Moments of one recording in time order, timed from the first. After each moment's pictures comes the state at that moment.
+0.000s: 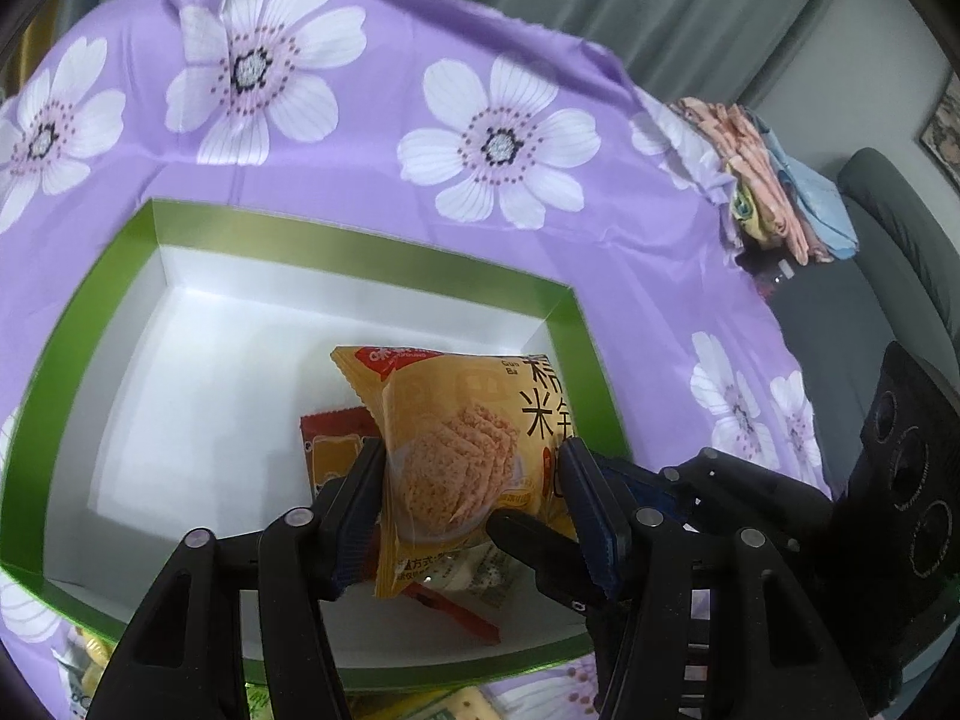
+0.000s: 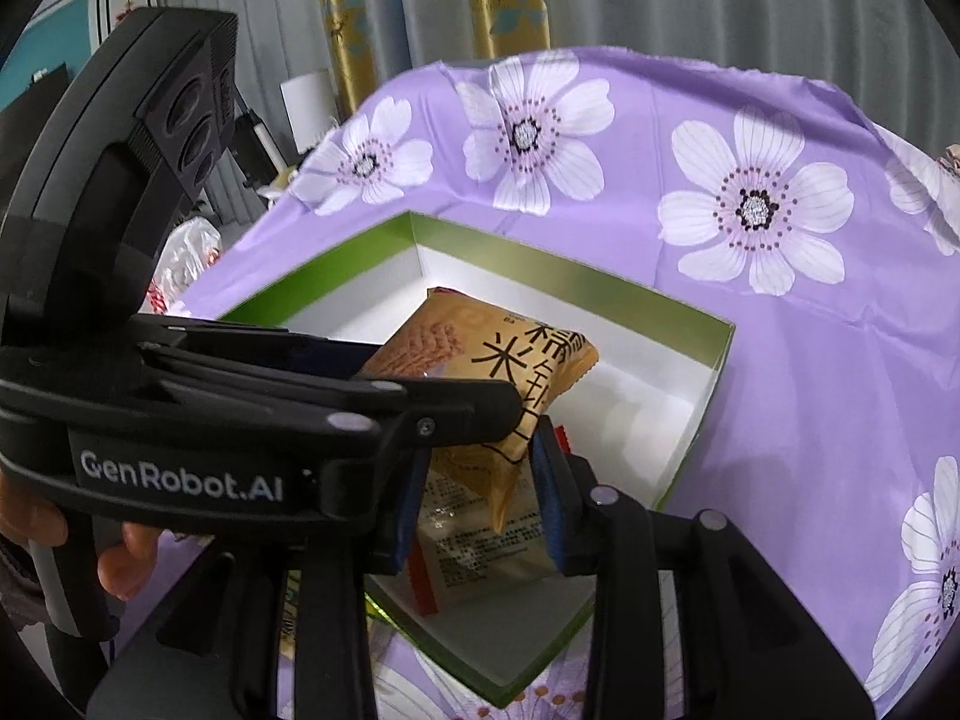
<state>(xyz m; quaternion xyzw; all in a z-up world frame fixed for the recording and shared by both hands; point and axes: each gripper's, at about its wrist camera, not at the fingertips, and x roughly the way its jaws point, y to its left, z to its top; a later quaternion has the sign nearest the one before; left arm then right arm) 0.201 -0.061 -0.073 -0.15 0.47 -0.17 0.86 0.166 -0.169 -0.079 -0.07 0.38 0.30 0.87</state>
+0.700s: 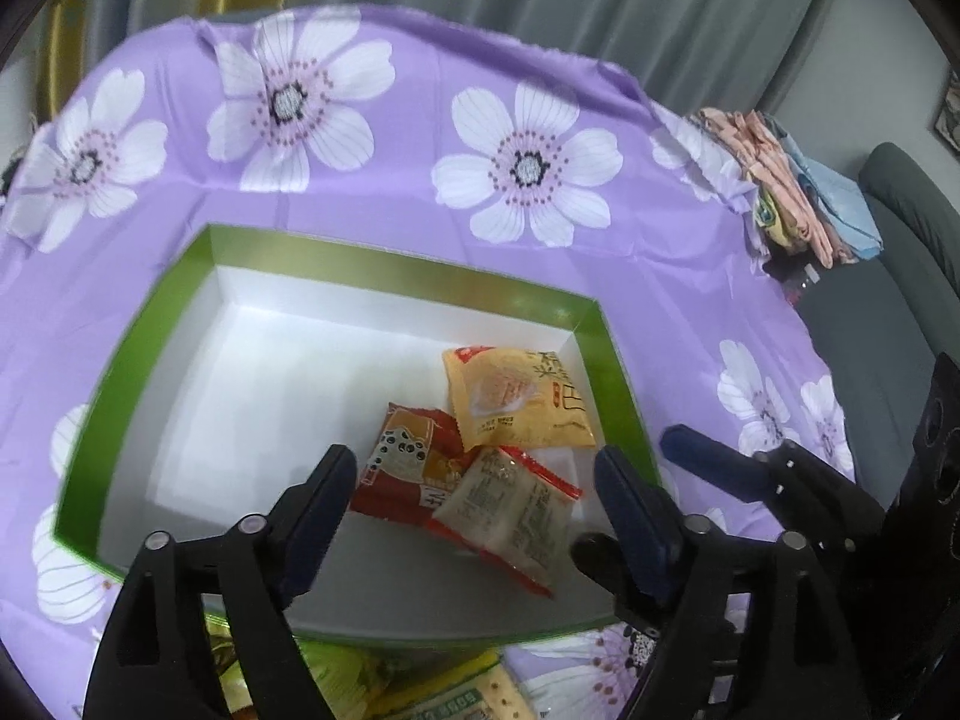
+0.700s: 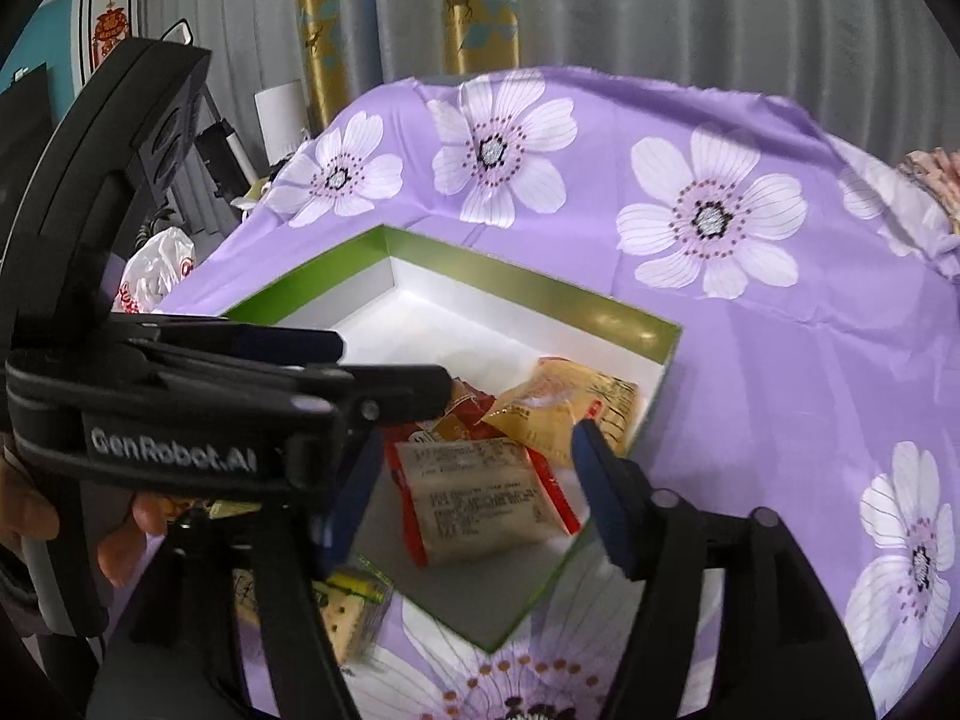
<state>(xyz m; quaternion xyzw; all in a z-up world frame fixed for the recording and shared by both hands) 0.178 -0.054 -0.051 -0.11 0.44 -0.12 0.88 0.140 -0.186 -0.056 -0.06 0.35 0.26 0.90</state>
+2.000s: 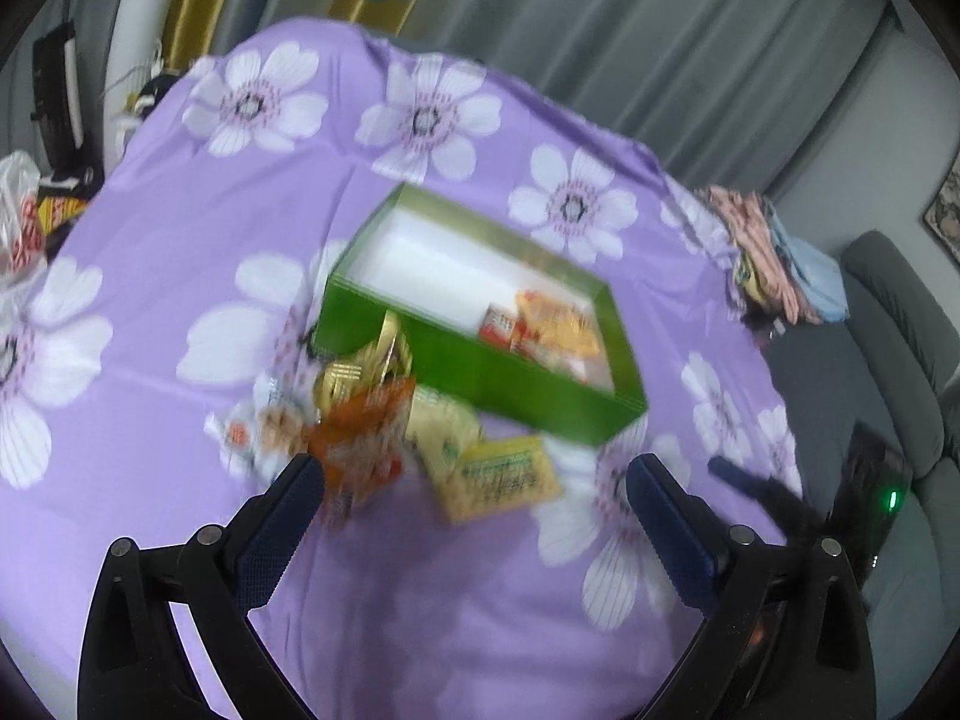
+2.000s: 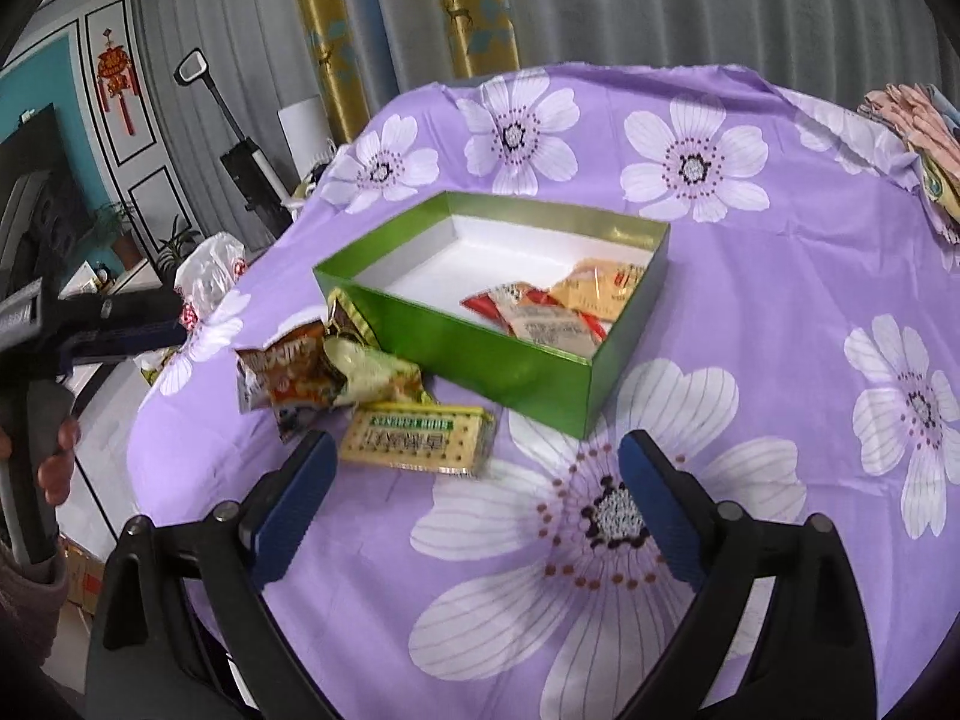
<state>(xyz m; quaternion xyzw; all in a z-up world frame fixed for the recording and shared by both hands) -0.005 0.038 -0.029 -0.21 0.41 -0.08 0.88 0.023 -0.215 -0.059 -0.01 0.38 0.27 0.88</state>
